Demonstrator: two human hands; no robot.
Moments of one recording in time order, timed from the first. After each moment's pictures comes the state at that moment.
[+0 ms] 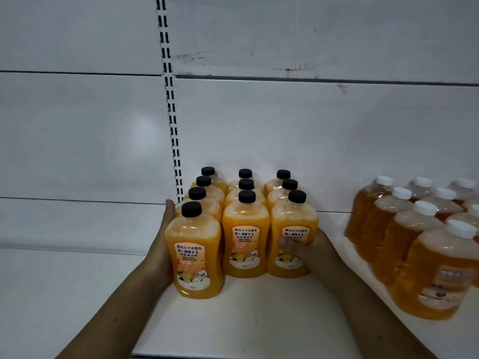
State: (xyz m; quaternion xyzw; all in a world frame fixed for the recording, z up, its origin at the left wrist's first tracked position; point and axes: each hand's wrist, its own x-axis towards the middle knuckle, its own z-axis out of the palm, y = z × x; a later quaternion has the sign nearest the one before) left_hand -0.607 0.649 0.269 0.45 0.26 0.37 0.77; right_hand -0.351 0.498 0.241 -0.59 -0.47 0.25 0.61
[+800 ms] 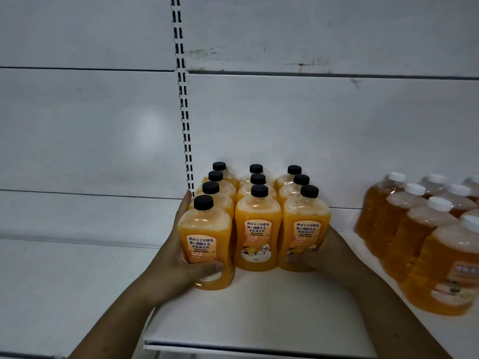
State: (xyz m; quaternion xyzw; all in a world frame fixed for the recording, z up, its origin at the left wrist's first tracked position) left_hand -0.650 0.630 0.247 0.76 0.21 0.34 0.51; right_hand -0.332 0.493 0.222 -0.63 -0.53 0.21 0.53
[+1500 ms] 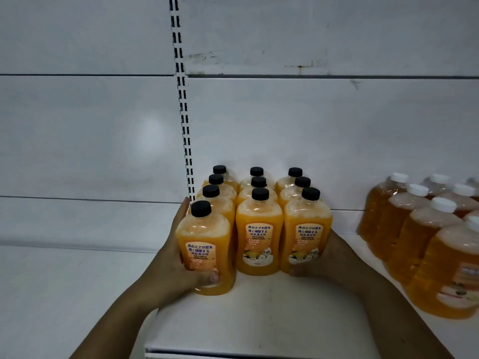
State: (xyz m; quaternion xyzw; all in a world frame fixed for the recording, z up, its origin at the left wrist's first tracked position) left_hand -0.657 0.640 0.246 0.76 0.20 0.33 0.52; right_hand -0.344 0.486 0.232 -0.63 -0.58 0.20 0.48
